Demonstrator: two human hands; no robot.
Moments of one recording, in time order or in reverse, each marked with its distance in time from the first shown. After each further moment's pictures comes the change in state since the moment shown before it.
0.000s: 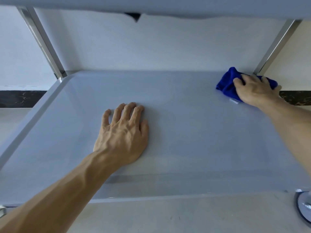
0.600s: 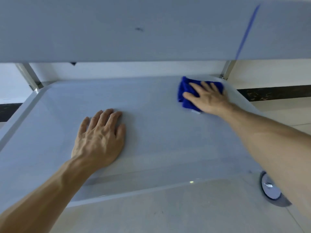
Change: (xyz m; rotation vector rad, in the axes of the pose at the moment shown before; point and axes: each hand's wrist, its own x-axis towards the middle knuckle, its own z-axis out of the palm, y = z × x) left_hand -0.002 0.000 -0.005 -0.023 -0.014 -0.010; right_hand -0.055 -0.016 -0.001 -0.007 -0.096 -0.230
